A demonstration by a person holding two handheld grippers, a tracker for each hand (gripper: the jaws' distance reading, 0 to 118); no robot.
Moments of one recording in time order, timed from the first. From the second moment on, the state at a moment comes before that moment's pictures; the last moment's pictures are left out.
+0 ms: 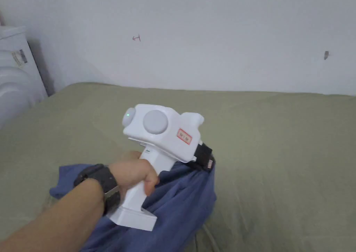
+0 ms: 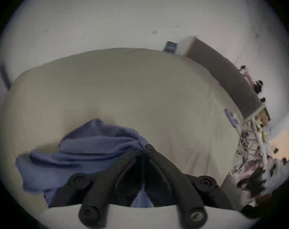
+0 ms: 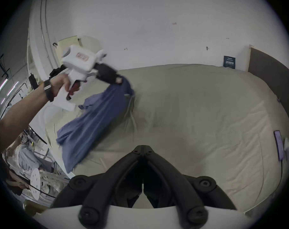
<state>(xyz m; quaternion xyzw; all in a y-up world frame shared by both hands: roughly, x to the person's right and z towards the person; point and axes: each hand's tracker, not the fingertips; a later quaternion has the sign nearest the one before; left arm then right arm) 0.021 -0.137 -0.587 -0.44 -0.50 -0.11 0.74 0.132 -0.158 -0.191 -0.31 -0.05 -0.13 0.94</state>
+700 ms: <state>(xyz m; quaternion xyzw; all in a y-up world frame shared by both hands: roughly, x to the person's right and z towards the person) 0.251 -0.189 -0.378 -0.47 -0.64 -0.20 0.58 0.191 -0.137 -0.099 -0.29 -0.15 -0.16 0.93</state>
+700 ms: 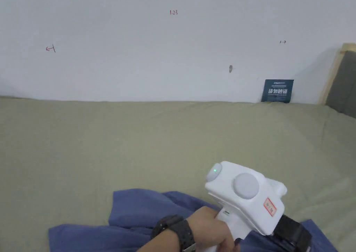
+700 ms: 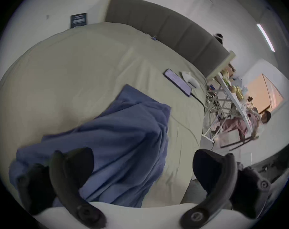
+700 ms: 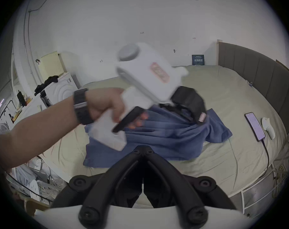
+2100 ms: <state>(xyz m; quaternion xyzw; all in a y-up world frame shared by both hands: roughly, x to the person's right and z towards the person) -0.080 -0.215 -0.579 -0.48 -0.28 -0.17 0.82 0.250 -0.132 -0.124 -0.29 -0.22 -0.13 0.92</state>
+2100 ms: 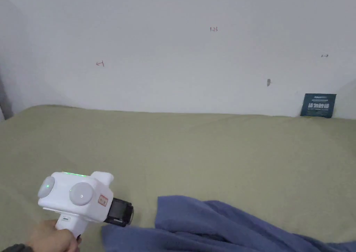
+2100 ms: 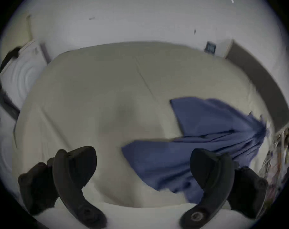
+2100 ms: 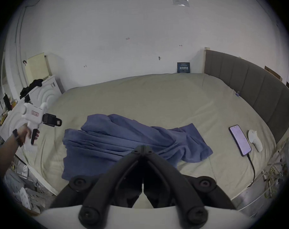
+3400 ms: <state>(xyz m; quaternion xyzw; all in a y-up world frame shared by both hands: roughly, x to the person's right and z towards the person) -0.115 -0.211 -0.512 -0.48 -0.39 -0.02 0.78 0.415 -0.206 -0.228 -0.39 -0.21 -0.33 0.83</state>
